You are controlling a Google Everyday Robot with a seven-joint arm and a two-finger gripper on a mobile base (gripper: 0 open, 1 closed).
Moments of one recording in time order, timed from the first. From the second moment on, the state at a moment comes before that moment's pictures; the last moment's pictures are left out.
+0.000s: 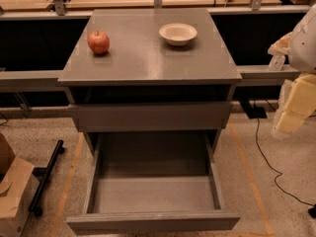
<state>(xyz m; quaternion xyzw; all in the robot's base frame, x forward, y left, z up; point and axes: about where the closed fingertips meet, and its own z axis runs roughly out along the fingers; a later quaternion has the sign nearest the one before) 0.438 -0.217 0.977 -0.60 0.78 -0.04 0.16</state>
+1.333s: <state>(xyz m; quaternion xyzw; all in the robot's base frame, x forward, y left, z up) 0.540 -0.103 0.978 -0.60 0.71 0.10 0.34</state>
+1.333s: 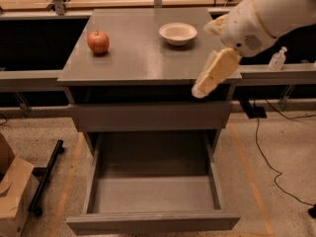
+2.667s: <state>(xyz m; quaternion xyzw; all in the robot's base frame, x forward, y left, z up) 0.631 0.001 0.964 -0.58 0.68 0.16 0.42</state>
